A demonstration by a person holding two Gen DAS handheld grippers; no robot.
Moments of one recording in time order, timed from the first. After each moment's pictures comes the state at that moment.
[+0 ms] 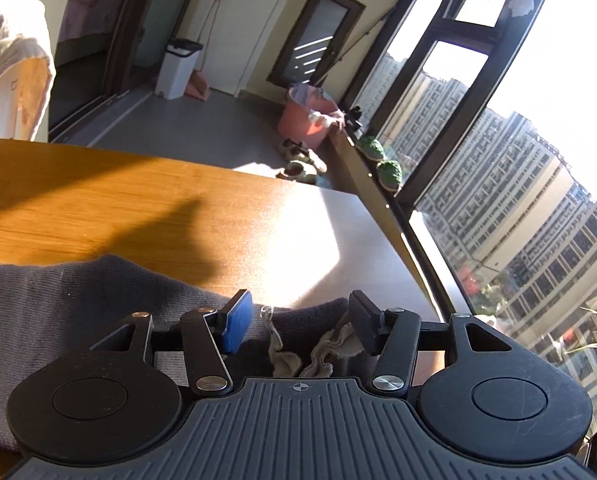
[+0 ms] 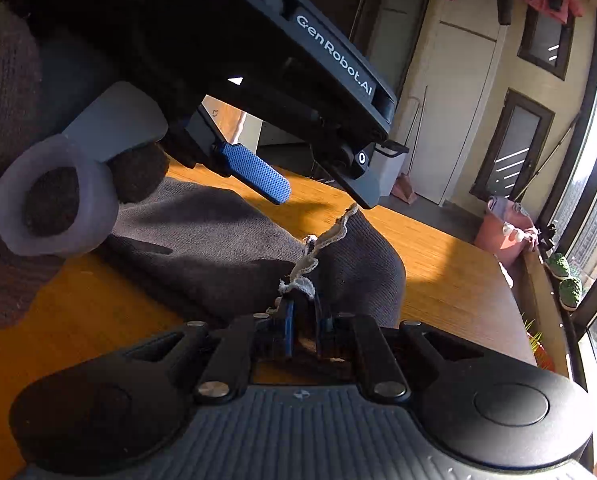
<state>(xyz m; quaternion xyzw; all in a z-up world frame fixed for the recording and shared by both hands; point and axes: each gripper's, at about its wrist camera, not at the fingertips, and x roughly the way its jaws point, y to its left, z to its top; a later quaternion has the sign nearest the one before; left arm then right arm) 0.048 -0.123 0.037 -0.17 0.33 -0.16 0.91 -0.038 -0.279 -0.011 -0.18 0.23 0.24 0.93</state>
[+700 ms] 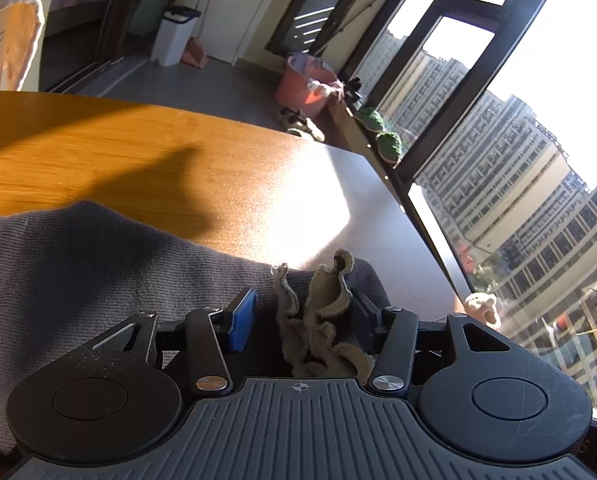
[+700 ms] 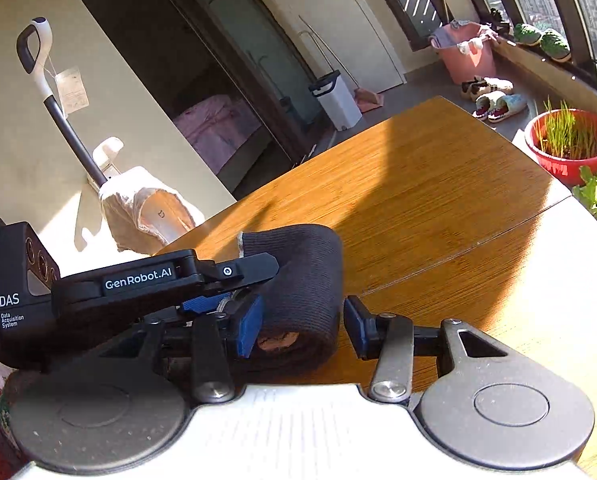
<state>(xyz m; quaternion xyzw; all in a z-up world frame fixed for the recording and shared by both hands) 0.066 -0.132 -0.006 -0.18 0.38 -0.17 0.89 0.005 -0.380 -0.028 0.22 0.34 0.21 0.89</state>
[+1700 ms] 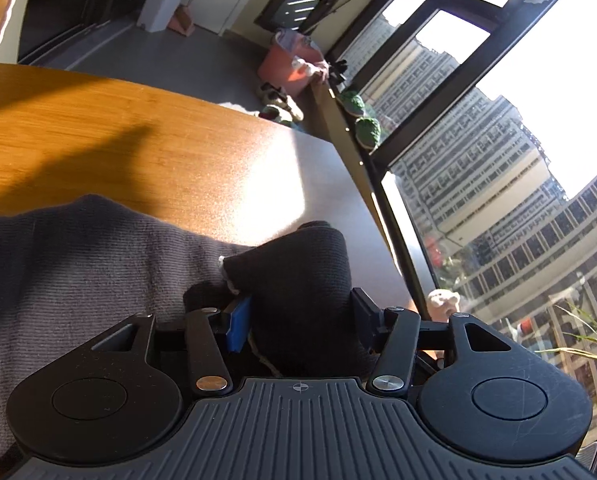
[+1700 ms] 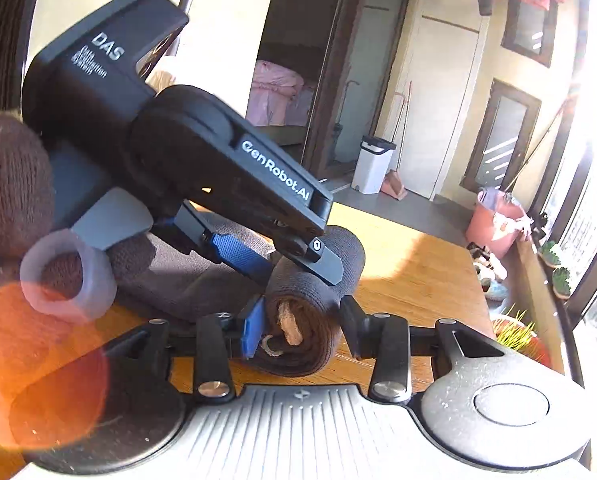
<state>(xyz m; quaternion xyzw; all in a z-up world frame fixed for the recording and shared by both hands) 0.081 -0.147 -0.002 -0.23 0.41 -0.20 0.86 -0.022 -0.331 0.011 -0.10 0.24 0.25 0.93</state>
